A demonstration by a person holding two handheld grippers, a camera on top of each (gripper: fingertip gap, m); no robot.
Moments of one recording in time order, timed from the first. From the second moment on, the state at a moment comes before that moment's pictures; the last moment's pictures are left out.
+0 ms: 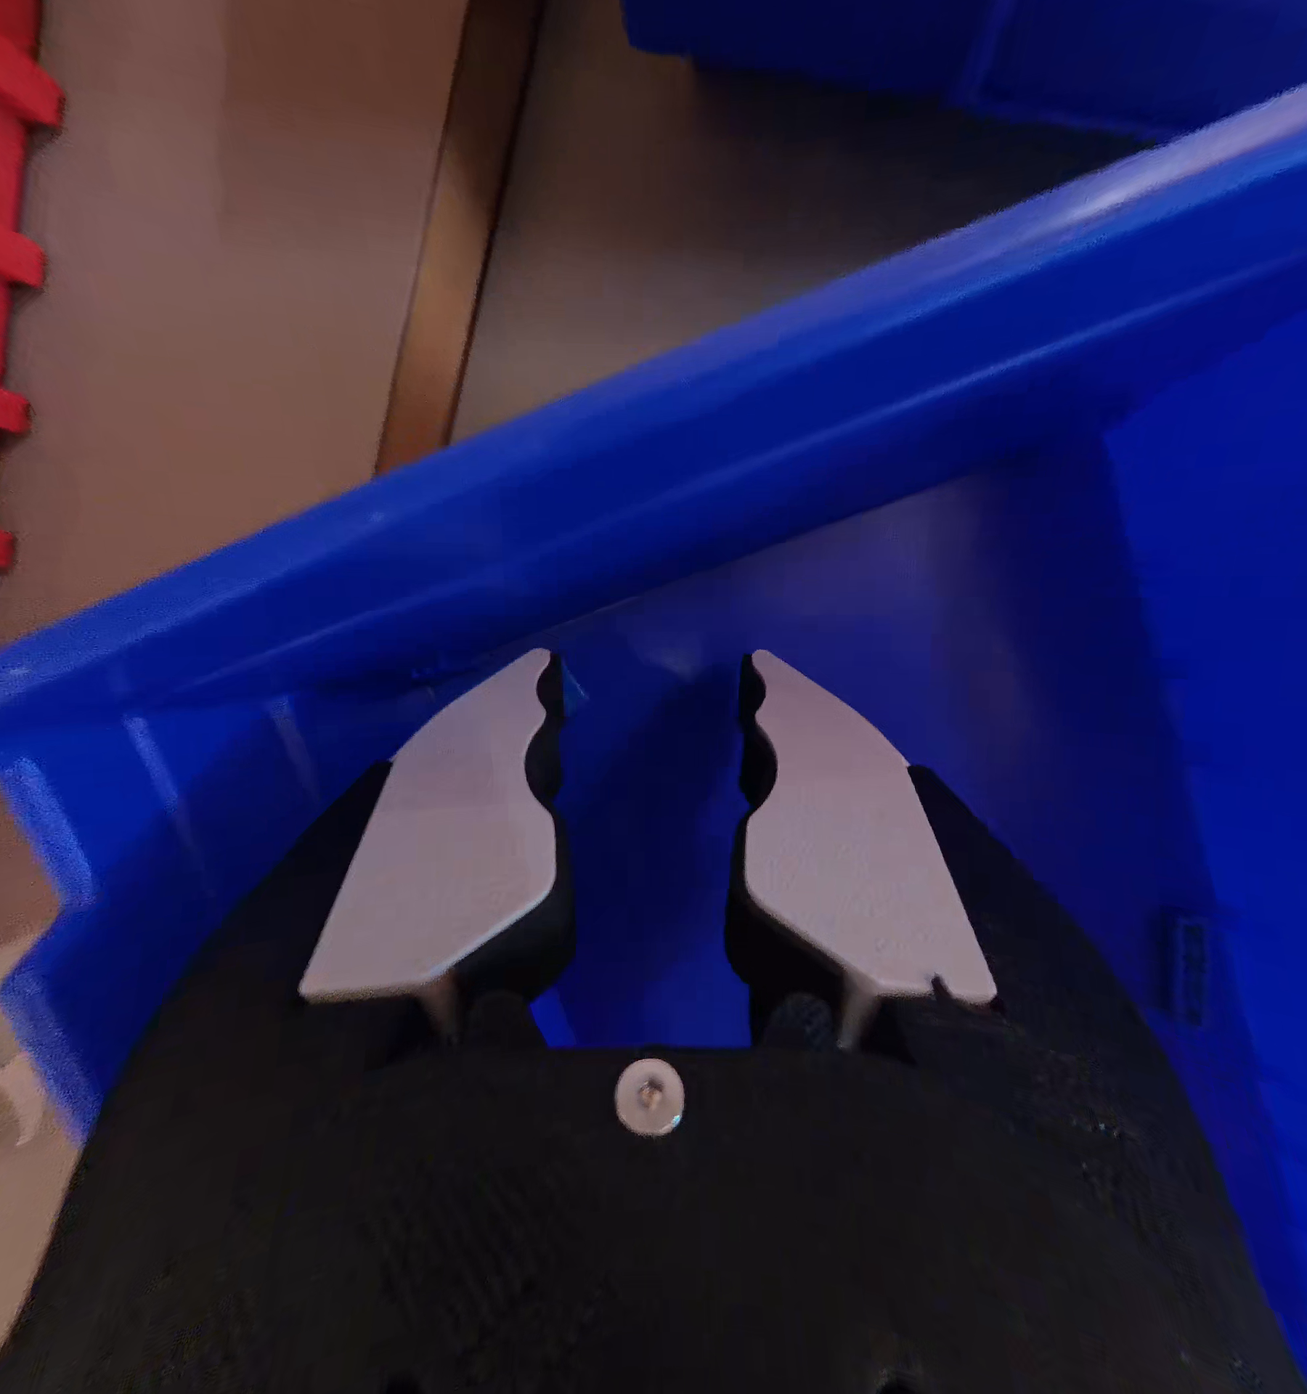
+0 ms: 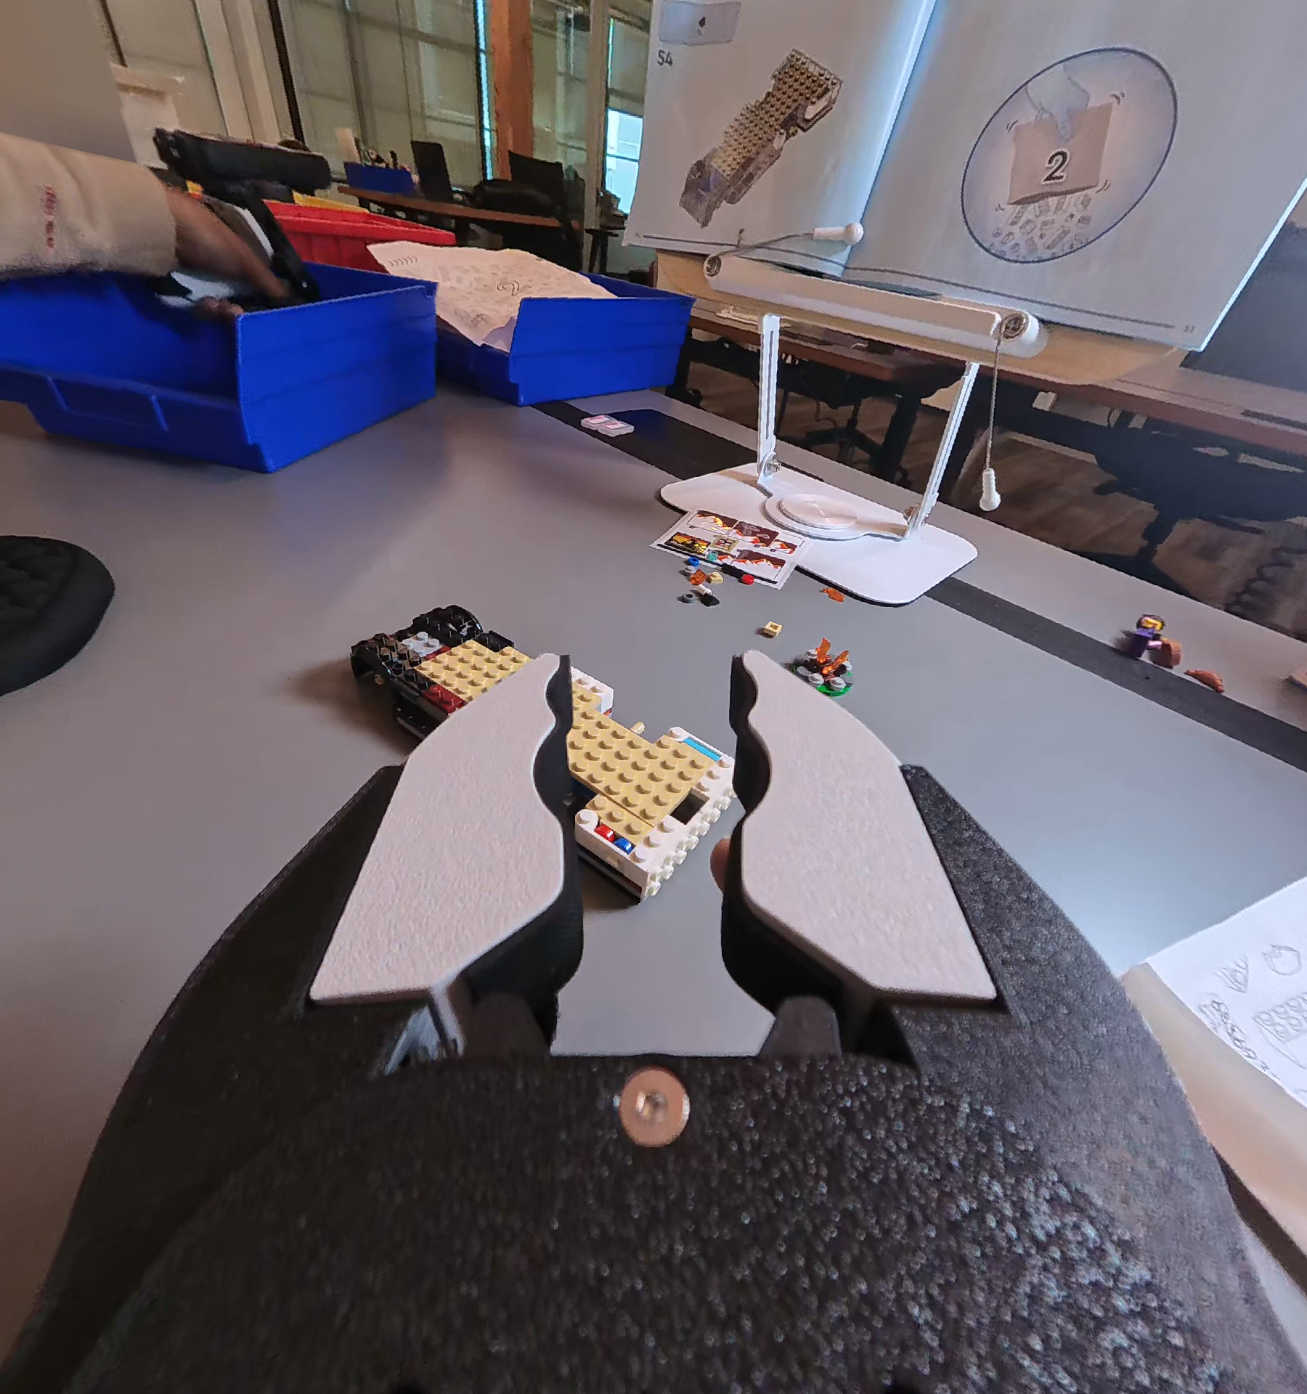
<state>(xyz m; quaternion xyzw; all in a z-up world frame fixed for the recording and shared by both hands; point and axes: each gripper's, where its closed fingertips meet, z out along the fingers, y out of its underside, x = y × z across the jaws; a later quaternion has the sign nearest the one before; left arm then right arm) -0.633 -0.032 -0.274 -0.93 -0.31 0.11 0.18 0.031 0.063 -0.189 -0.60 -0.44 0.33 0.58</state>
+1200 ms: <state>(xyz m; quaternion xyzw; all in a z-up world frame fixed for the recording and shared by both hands) -0.593 -0.073 -0.287 -0.97 -0.24 0.02 0.00 0.034 0.064 -0.192 -0.61 -0.43 0.36 0.56</state>
